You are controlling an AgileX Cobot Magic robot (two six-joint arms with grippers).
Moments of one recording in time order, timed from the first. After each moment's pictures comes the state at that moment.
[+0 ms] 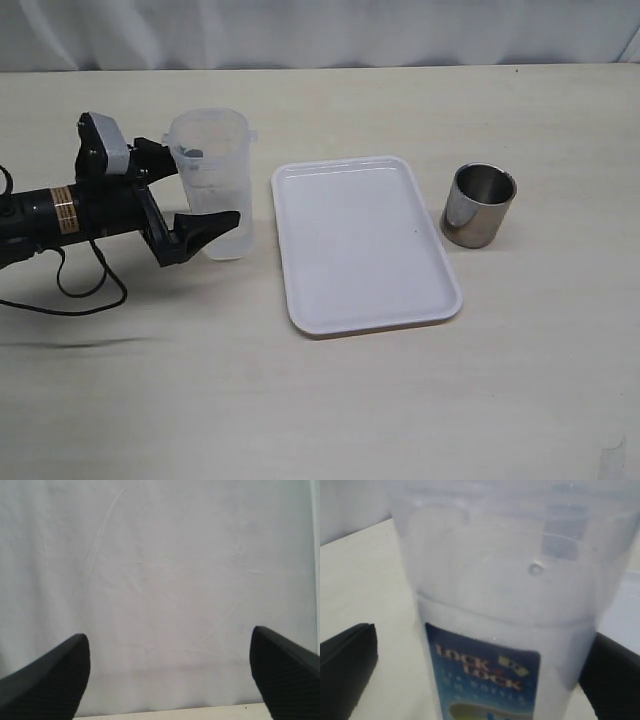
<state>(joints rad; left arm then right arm) -0.04 2.17 -0.78 1.10 -1.21 -0.23 0.06 0.01 0.00 -0.05 -0.26 0.17</state>
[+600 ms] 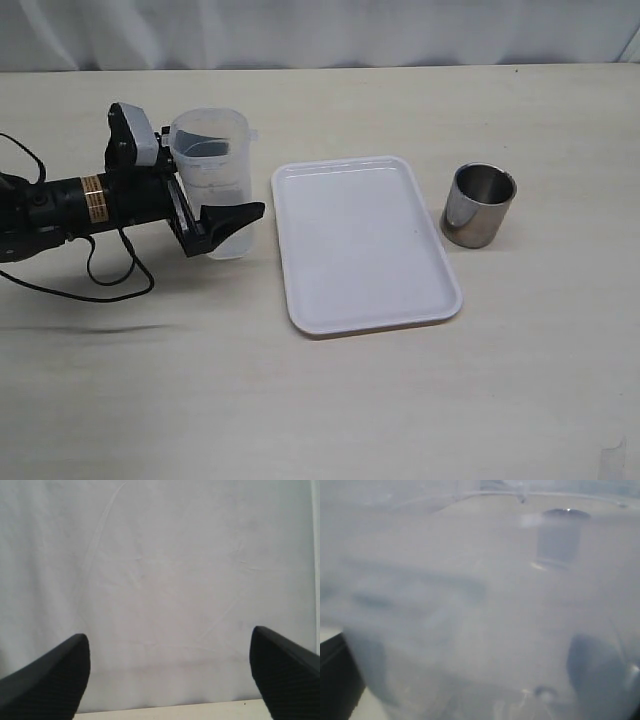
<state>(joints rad) -0.11 2.20 -0.86 1.07 -1.21 -0.23 0.06 0.01 0.00 -0.05 -0.25 0.17</state>
